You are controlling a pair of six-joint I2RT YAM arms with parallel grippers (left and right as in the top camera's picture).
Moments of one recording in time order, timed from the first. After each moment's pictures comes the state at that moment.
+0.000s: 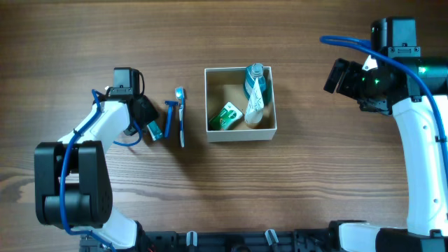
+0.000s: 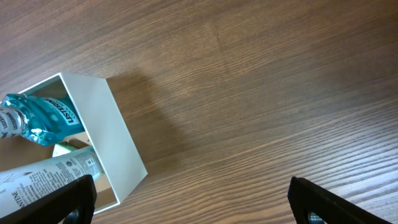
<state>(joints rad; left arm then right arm) 0.00 1.78 0.97 -0.49 -0.05 -0.62 0.02 1.48 1.61 -1.32 0.06 0.40</state>
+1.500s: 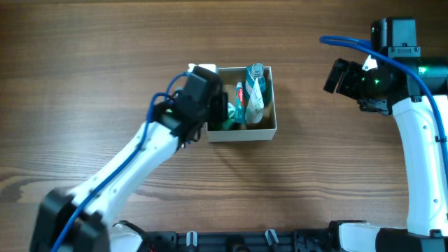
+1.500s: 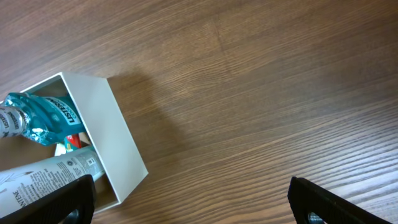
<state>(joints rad) -0.55 1.51 1.07 -0.47 -0.05 -0.47 0.02 1.48 1.61 -1.32 0.06 0.40</state>
